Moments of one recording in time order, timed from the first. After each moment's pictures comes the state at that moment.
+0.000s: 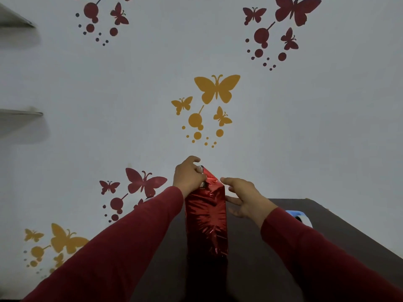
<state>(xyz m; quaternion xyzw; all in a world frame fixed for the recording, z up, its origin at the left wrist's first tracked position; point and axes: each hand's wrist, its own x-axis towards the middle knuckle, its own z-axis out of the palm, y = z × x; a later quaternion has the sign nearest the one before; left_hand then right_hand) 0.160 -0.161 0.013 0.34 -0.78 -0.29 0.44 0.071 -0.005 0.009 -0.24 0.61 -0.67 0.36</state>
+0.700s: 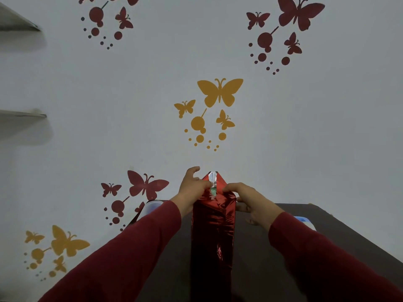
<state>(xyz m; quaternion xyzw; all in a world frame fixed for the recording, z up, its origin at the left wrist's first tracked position) 0.163 -0.147 -0.001 0.29 -0.67 -0.55 0.41 0.066 0.009 0.014 -0.31 0.66 -0.59 0.35</state>
